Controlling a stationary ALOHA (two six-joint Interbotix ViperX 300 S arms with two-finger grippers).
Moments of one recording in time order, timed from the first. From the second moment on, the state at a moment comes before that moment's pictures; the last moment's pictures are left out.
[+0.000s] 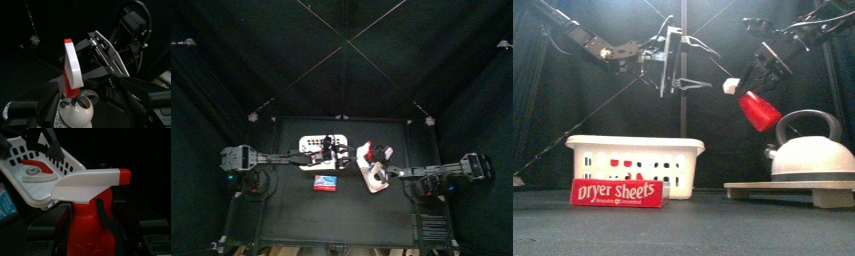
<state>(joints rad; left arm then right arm) 0.19 0.01 0.57 0.00 -0.68 -0.50 0.06 -0.48 0.83 -1.35 0.74 1.46</state>
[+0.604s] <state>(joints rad) 0.08 0.09 0.77 0.29 -1.05 -0.33 -0.07 -0.68 0.89 -1.26 0.11 1.46</state>
